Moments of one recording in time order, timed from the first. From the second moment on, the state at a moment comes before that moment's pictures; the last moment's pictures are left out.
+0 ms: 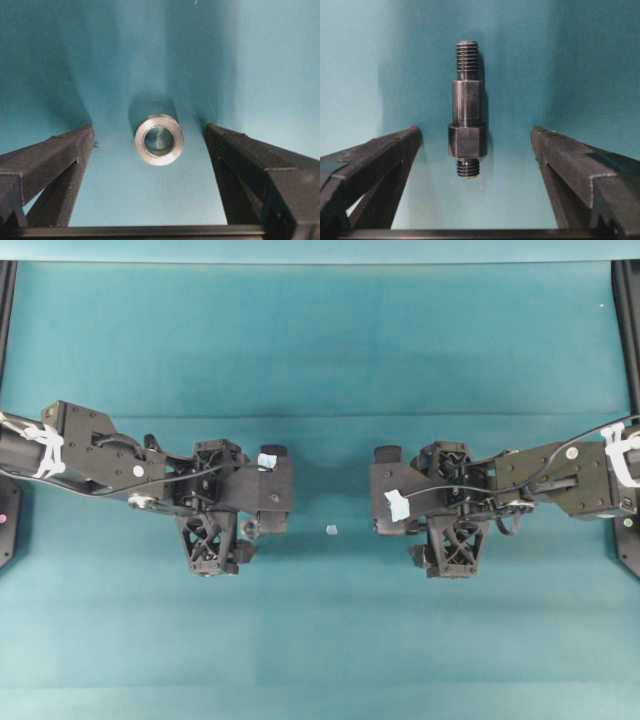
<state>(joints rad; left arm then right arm) 0.02 0.12 0.67 0.02 0.29 0.01 -0.01 0.06 0.77 0.01 0.36 -0.01</state>
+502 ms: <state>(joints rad) 0.02 0.12 0.67 0.02 0.29 0.01 0.00 0.06 0.78 0.01 0.36 -0.01</state>
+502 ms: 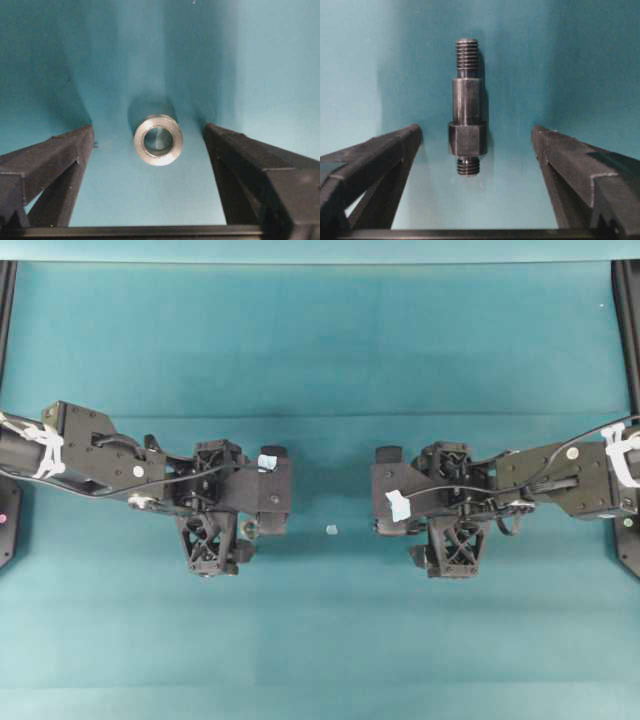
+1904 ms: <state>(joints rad) 0.00 0.12 0.67 0.02 0.29 -0.01 0.00 0.07 0.74 0.01 0.41 -0.03</state>
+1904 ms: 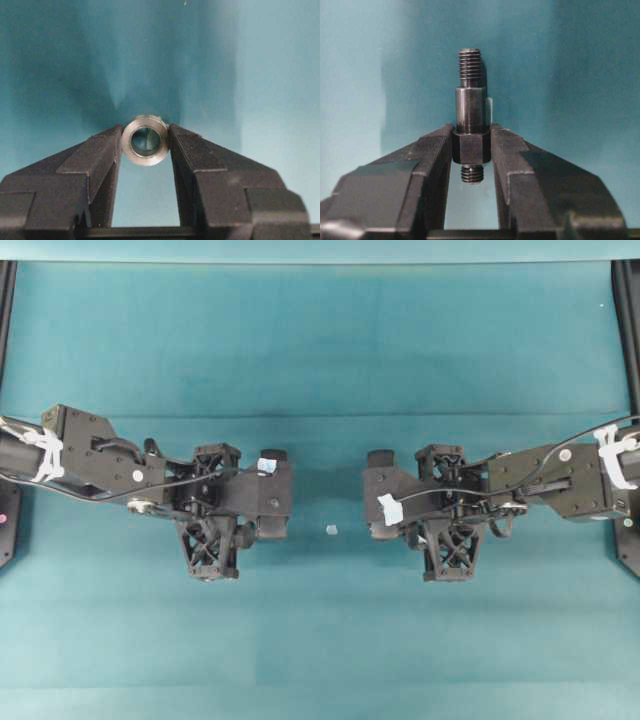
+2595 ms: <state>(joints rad) 0.00 0.10 0.68 0.02 0.29 -0.02 0.00 0.06 0.76 0.02 0.34 -0.03</state>
